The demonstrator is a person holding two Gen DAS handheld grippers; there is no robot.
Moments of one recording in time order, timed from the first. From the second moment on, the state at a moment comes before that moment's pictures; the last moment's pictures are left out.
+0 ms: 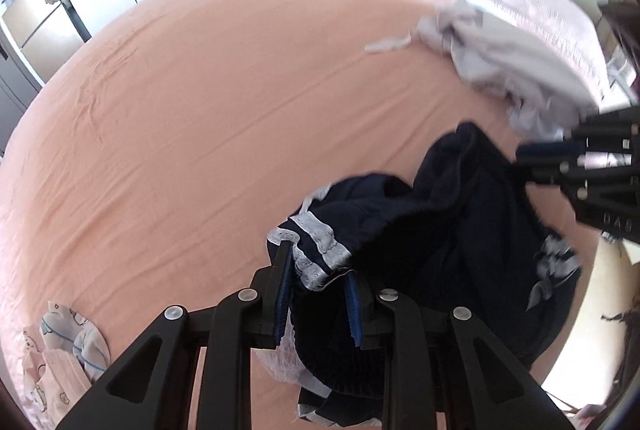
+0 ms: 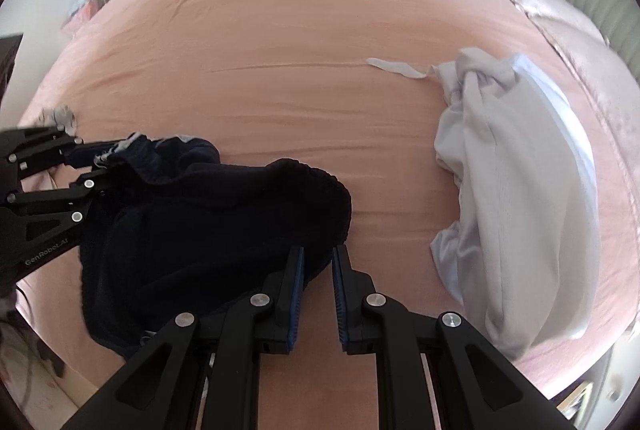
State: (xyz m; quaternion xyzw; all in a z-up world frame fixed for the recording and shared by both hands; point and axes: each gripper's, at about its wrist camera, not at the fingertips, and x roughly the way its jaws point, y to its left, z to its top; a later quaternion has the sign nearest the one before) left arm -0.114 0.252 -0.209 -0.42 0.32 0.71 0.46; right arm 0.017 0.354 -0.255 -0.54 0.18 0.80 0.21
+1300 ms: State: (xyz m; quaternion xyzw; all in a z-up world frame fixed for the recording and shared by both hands) left arm -0.125 0.198 -0.101 -0.37 0.17 0.83 0.39; right arm 0.021 0.300 -0.237 -0.51 0.34 0.77 0.20
